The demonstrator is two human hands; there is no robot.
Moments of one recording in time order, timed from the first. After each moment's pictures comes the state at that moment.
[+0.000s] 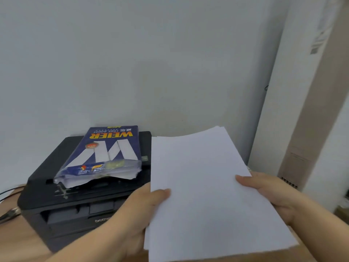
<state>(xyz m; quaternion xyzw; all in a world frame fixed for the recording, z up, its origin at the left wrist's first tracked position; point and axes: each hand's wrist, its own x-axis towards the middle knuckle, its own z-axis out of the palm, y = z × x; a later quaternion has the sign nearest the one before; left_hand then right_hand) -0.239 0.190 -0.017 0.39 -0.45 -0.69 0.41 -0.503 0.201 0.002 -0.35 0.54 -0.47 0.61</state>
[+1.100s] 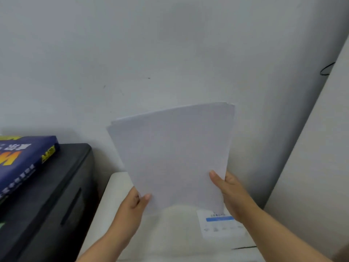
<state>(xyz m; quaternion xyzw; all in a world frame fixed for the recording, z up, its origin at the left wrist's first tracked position) -0.458 -0.148 -0.143 0.58 -0.52 -0.40 0.48 -0.697 -0.178 -0.112 -0.49 0.48 -0.49 0.54</state>
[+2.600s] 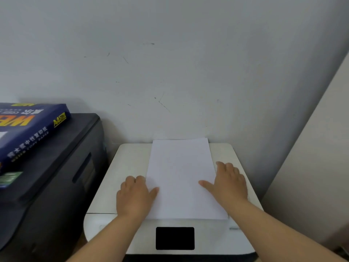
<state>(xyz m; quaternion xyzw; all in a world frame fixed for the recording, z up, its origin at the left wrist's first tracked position) -0.473 -0.134 -0.196 0.81 -0.57 -0.07 0.13 -0.692 -0.167 -0.180 -0.66 0.74 -0.13 0.08</state>
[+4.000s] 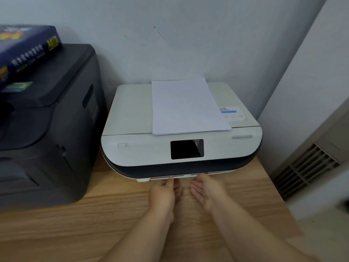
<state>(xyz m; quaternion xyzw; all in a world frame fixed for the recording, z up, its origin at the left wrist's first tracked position) -0.505 0.007 -0.307 0.65 -0.16 -0.58 0.47 -0.605 -0.001 -0.293 -0.07 0.63 -0.45 0.63</state>
